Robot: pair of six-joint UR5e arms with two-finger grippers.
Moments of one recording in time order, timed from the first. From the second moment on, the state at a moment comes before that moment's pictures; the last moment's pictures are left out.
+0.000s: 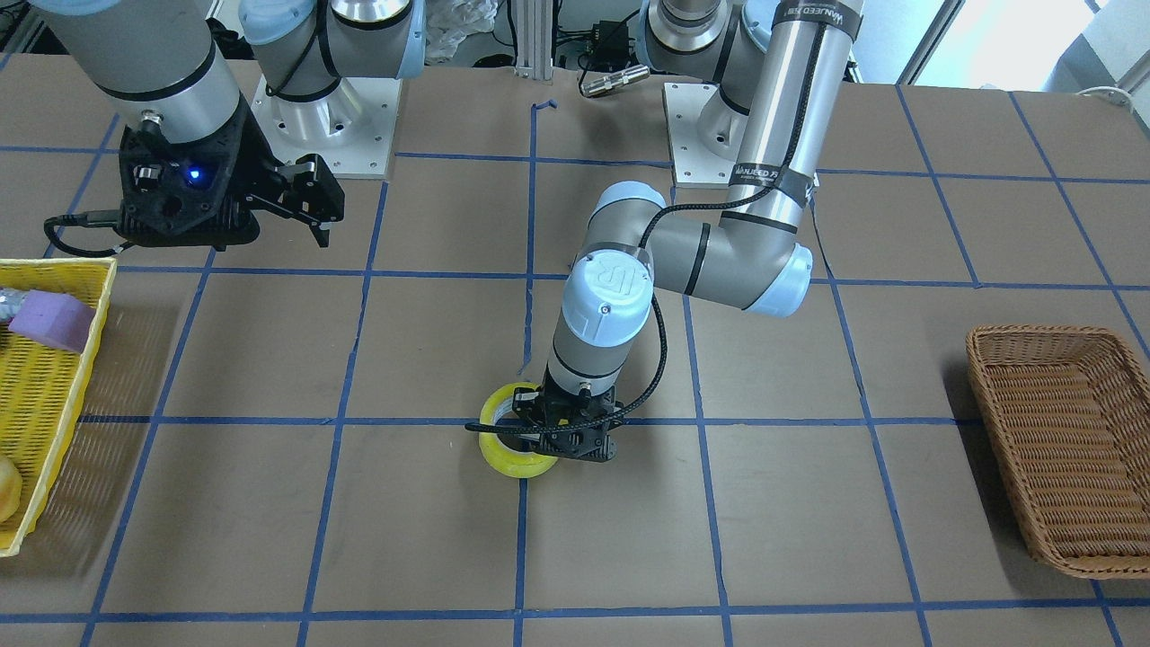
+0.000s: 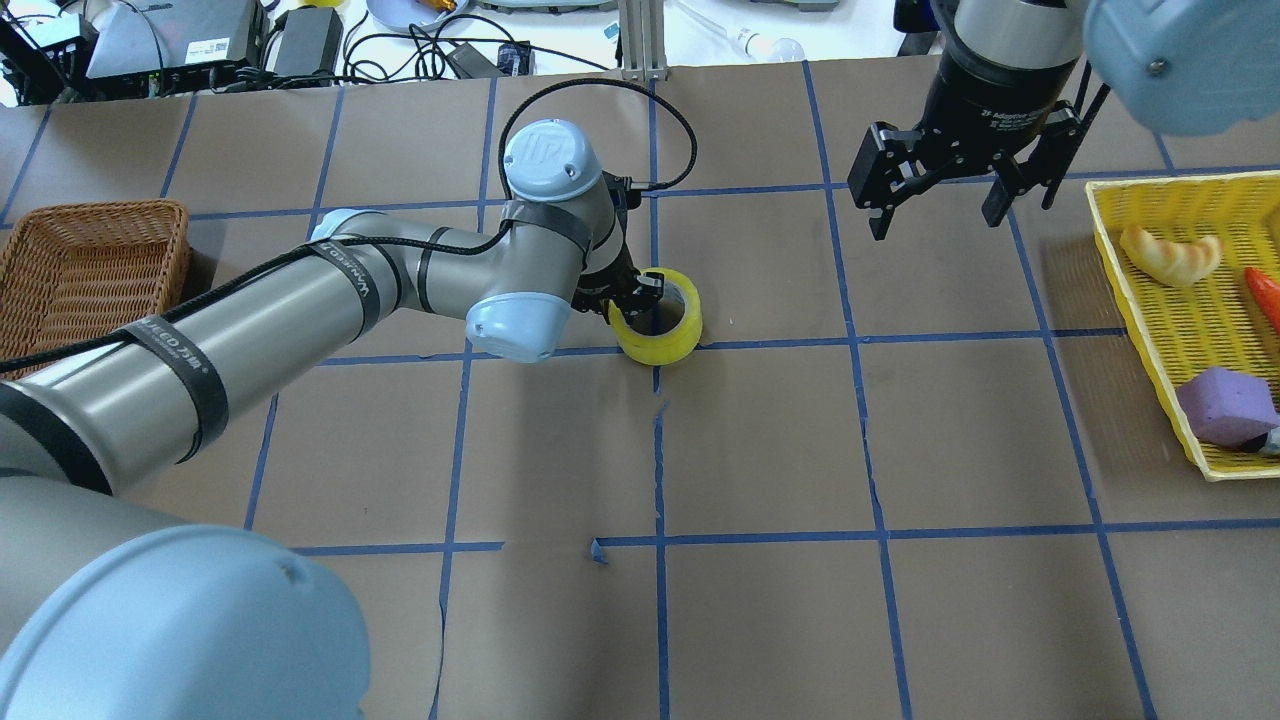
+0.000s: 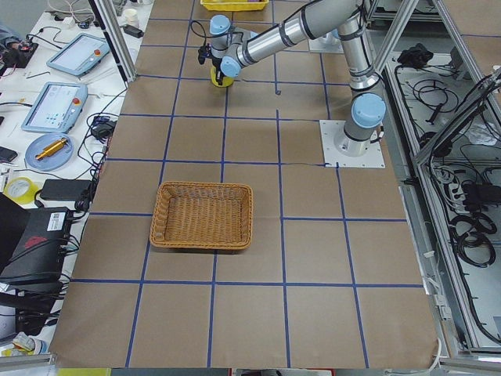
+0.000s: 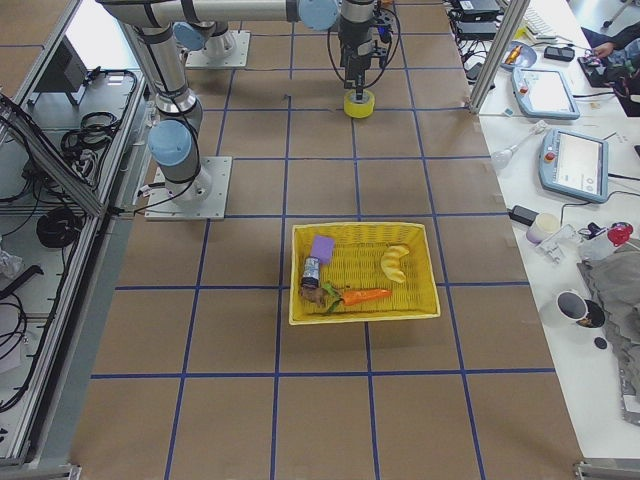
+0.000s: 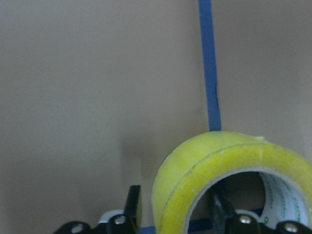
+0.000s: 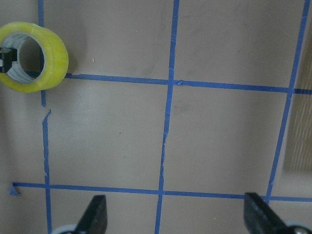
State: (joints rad) left arm -1.84 -2.09 -1.68 -0.82 1.48 -0.19; right arm 1.59 -1.50 1.50 -1.49 -1.58 -0.05
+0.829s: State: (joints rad) left arm -1.36 -1.89 -1.53 -1.20 1.49 0.26; right arm 1.58 -1.52 1.50 -1.51 -1.57 -0.06
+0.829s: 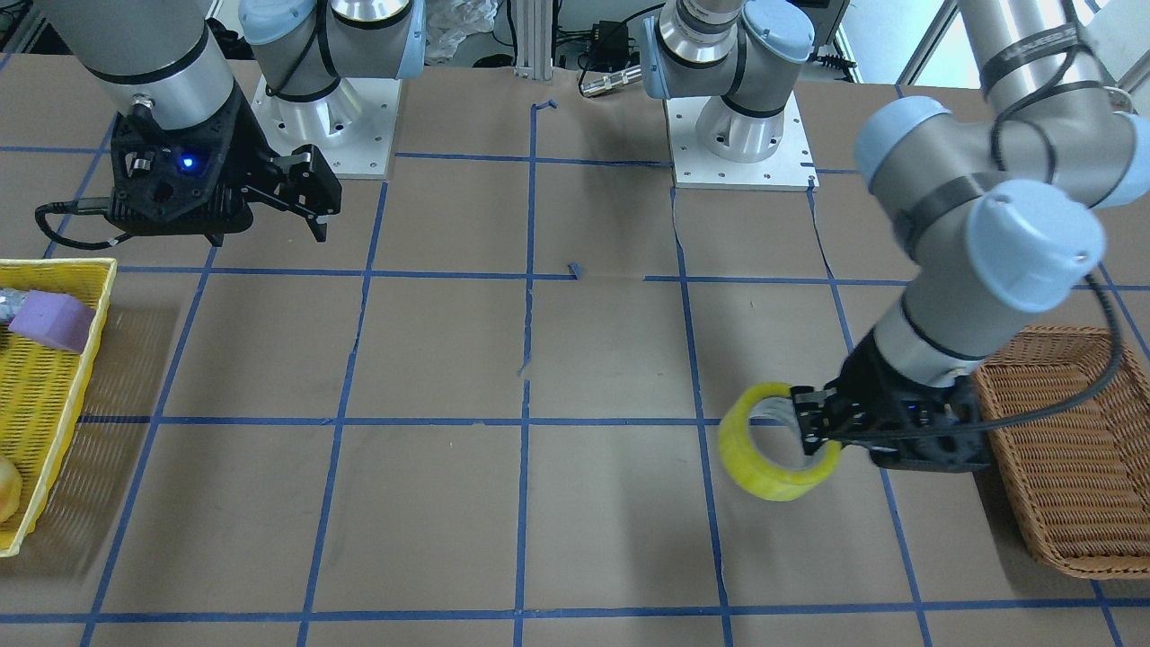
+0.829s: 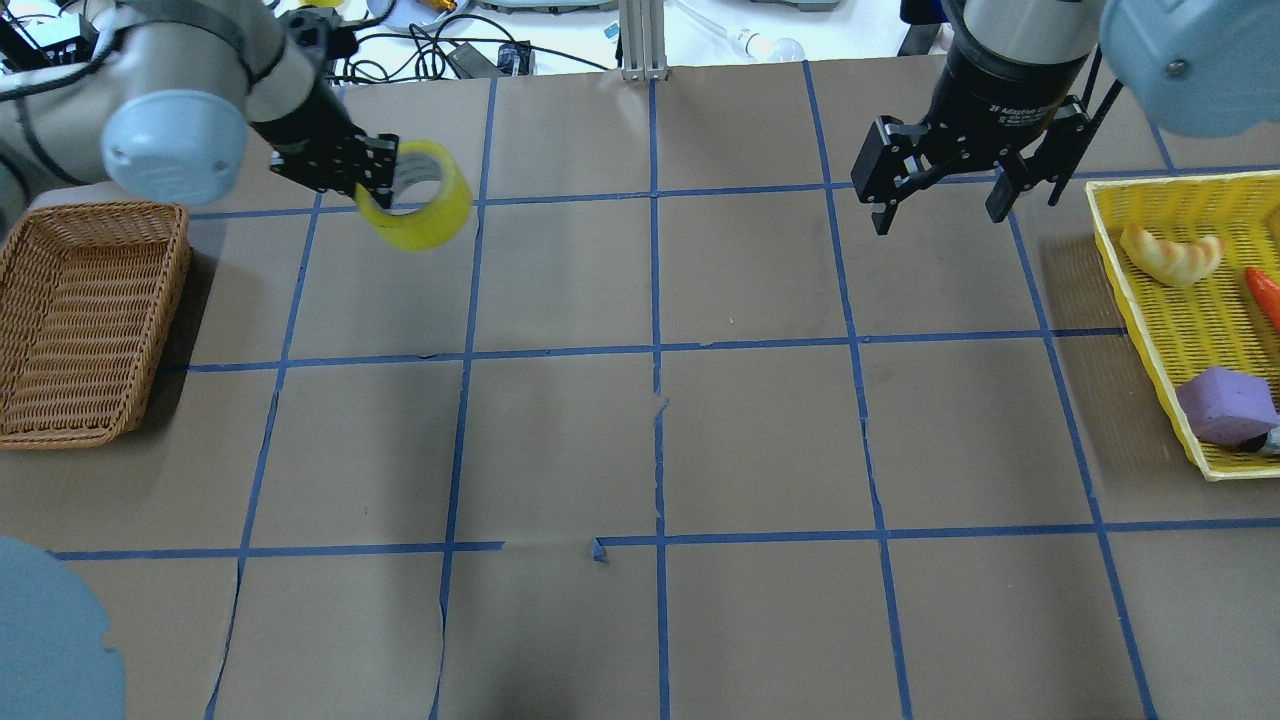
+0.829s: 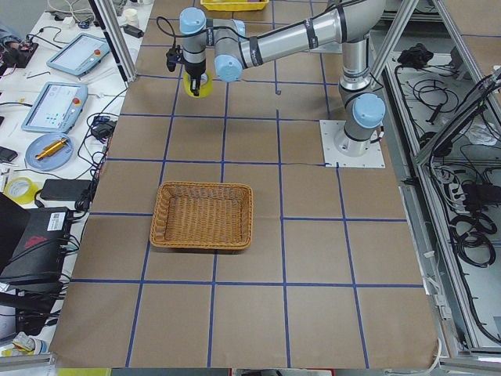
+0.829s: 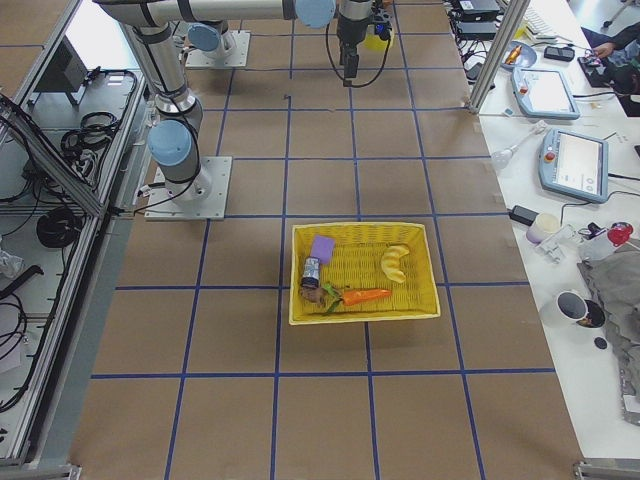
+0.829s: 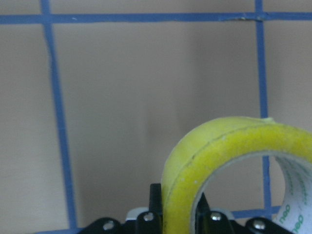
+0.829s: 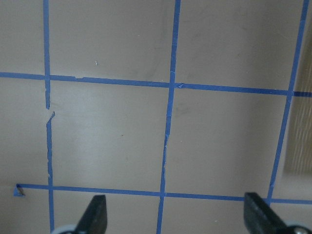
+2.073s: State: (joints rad) left arm -0.77 -2.19 -1.43 -1.03 1.44 1.16; right arm 1.59 -1.55 1.50 -1.54 -1.57 -0.06
